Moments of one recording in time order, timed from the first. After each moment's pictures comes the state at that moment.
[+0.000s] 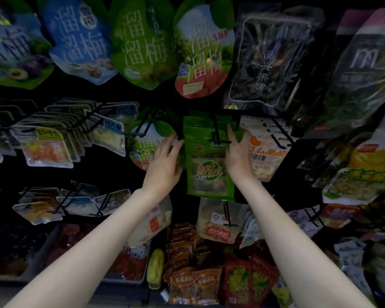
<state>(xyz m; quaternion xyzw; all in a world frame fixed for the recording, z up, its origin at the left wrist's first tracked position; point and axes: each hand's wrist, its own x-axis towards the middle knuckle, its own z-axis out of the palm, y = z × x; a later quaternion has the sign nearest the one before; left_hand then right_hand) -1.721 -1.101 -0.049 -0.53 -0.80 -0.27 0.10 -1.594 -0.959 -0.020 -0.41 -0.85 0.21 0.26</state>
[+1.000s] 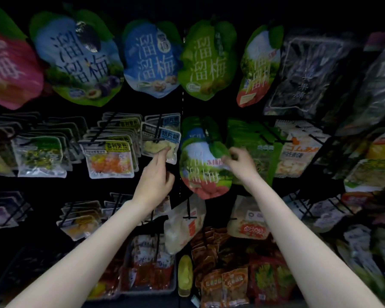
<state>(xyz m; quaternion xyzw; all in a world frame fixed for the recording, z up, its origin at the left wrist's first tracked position) -1.841 -1.239 -0.040 -0.55 -0.75 -0.37 0.03 -1.681 -1.086 -0.007 -0.43 -0.78 0.35 0.28</state>
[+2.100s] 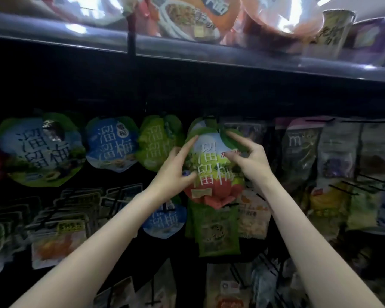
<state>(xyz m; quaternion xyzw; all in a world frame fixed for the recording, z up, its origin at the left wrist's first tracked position) -1.762 -1.145 0.131 -0.68 -0.58 -0.45 0.01 -1.585 -1.051 0.154 -0.23 -0.77 0.30 0.52</state>
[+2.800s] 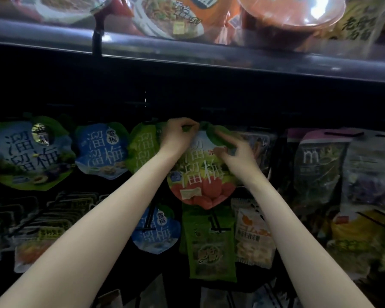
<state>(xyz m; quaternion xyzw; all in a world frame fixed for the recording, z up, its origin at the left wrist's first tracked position) -1.745 -1.048 0.208 -0.51 -0.62 -0.58 0.11 -1.607 -0.984 0.179 -0.18 -0.82 0.24 0.49</state>
